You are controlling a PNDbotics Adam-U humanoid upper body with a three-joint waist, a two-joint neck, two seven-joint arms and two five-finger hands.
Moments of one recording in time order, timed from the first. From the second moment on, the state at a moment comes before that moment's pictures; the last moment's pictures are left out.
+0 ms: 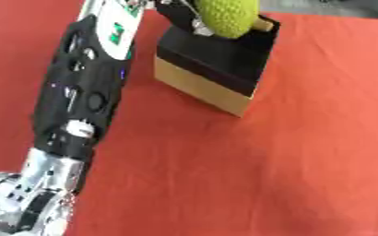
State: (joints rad) left arm -1.24 -0.03 0.05 -1.17 -1.13 -0.78 -0.22; right arm -0.57 -0.48 -0.14 -1.98 0.04 -0.31 -0.37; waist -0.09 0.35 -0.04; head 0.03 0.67
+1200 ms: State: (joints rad) left arm -1.13 -0.11 0.07 -1.20 -1.48 -0.68 -0.05; right arm -0.58 -0.44 -0.13 -1.98 0.01 -0.31 -0.36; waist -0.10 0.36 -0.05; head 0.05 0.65
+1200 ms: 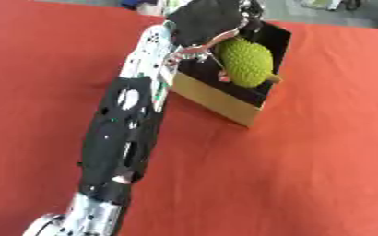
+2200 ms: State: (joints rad) left arm -1.20 -0.09 0.16 -1.27 -1.50 -0.40 0.04; right arm -0.61 -0.43 -0.12 -1.98 0.00 -0.30 -0.35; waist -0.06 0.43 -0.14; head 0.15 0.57
